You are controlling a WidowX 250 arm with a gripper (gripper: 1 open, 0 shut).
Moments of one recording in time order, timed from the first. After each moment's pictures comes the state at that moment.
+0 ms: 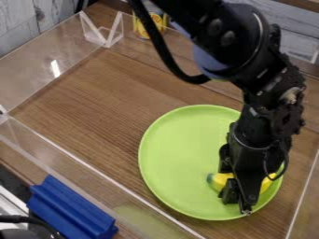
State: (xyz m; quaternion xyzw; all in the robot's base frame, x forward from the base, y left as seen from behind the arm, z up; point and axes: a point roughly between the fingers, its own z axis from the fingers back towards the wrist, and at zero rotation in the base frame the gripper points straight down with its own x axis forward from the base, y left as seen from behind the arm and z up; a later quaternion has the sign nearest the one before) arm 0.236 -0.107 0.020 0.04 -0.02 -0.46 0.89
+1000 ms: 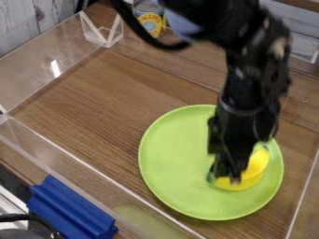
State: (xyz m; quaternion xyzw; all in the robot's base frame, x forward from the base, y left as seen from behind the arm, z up) arm 0.245 -0.078 0.069 0.03 -0.04 -0.43 0.90
